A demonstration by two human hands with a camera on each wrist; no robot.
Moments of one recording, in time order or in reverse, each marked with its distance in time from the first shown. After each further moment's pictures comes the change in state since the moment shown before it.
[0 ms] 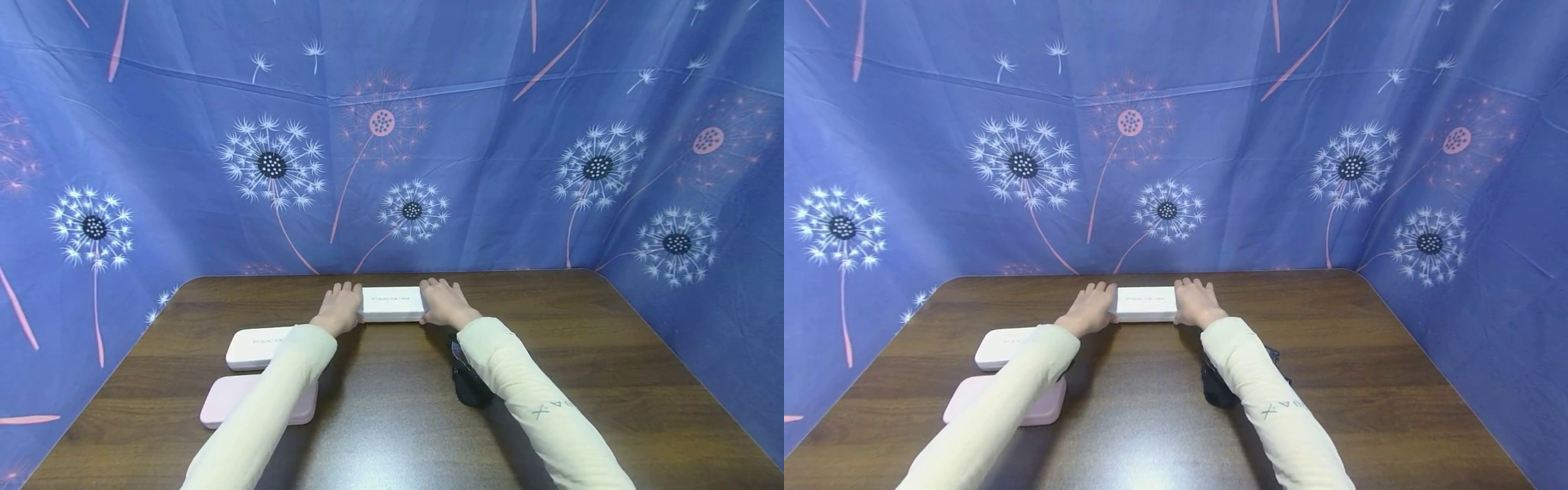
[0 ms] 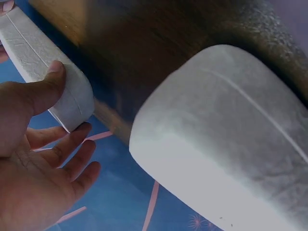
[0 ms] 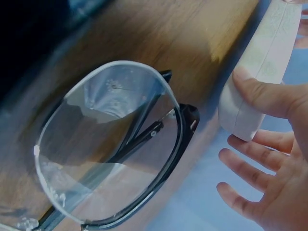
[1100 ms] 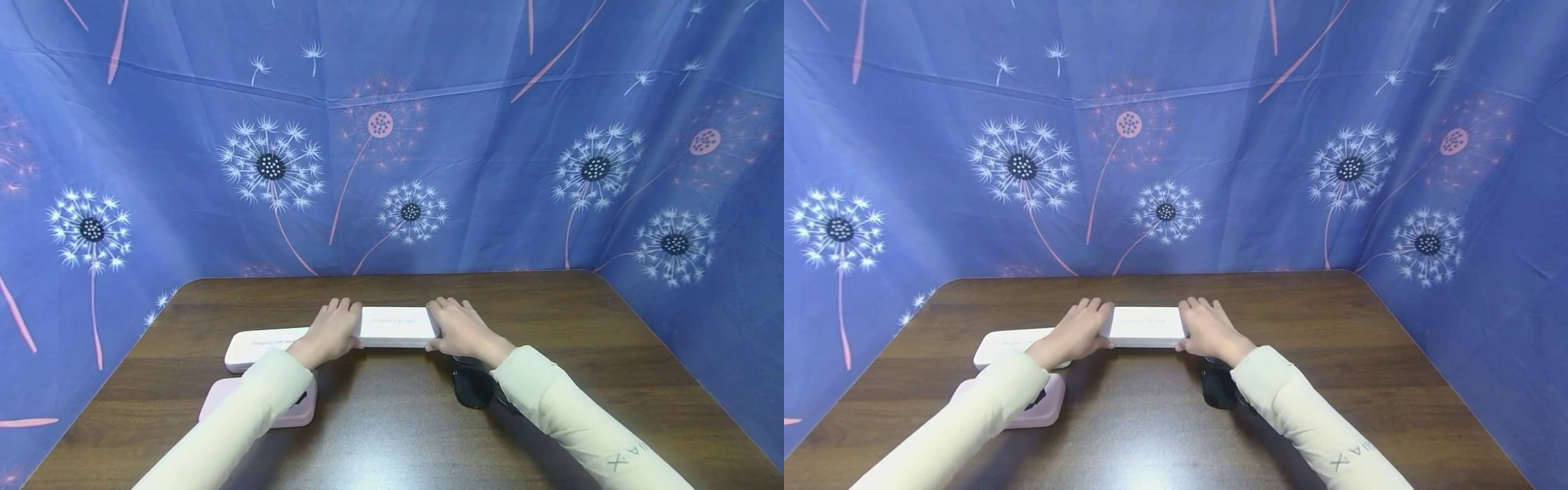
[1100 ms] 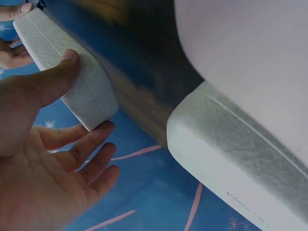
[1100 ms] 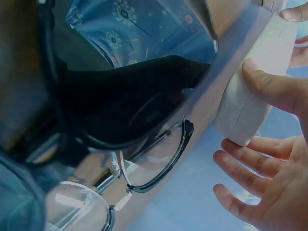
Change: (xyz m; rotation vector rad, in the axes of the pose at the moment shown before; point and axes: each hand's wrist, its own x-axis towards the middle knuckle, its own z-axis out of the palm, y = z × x) left_hand -0.055 0.005 -0.015 0.019 0.141 0.226; right_hand -0.063 -0.002 -0.006 -0.003 0.143 -0.183
